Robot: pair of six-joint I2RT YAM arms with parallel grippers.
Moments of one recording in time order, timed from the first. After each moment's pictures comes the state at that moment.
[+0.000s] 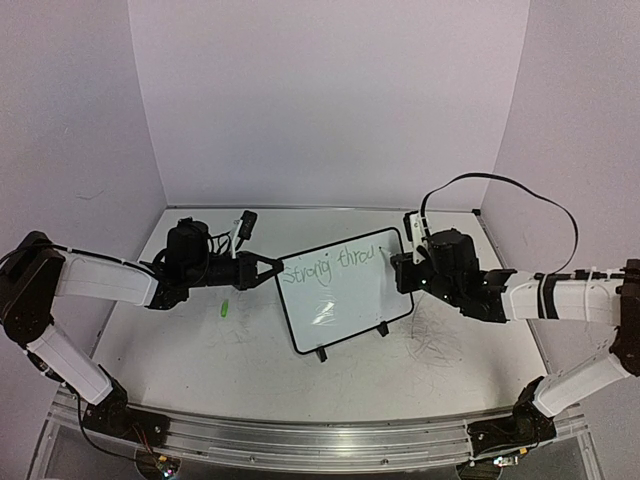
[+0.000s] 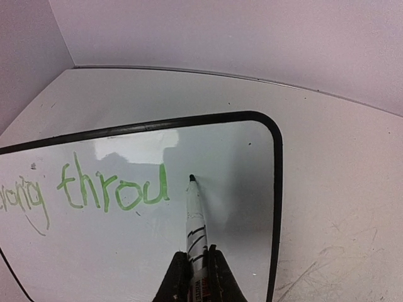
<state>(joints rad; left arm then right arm) -0.62 1.52 0.71 0.54 0.57 -0.44 0.75 1.37 0.75 0.19 0.29 0.24</state>
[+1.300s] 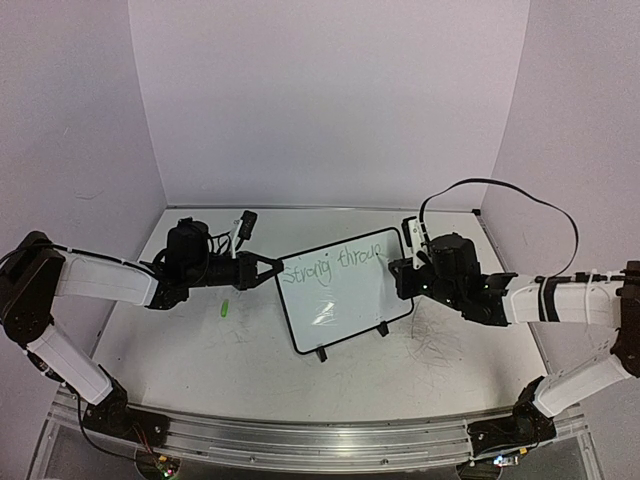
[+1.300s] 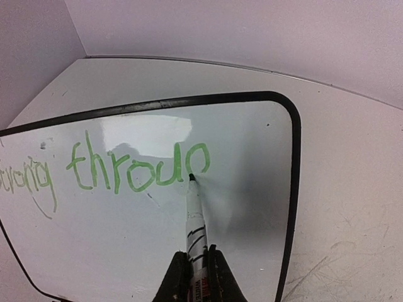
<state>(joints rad) -0.62 1.52 0.71 0.54 0.57 -0.44 0.74 1.36 0.72 0.20 0.23 0.24</state>
